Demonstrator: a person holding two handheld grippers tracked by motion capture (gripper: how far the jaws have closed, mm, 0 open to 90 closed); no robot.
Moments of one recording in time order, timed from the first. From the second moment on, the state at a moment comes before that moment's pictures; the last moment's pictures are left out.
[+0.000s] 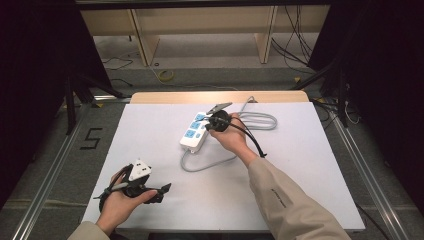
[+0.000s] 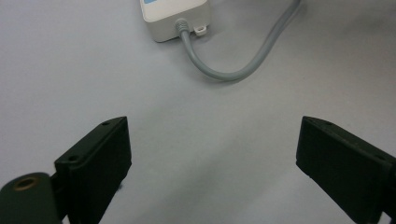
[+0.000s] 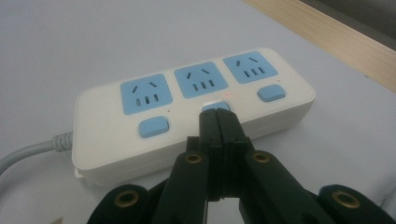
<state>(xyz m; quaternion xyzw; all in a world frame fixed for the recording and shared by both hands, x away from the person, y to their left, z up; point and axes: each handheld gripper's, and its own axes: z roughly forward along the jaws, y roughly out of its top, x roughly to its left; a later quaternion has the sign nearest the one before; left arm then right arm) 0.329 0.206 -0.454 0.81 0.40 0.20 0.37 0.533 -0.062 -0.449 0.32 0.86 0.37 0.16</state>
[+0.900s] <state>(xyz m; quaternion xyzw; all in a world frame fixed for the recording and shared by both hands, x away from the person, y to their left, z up) 0.329 0.205 -0.453 0.81 0.40 0.20 0.37 0.546 -0.051 -0.447 0.33 0.86 0.37 0.16</state>
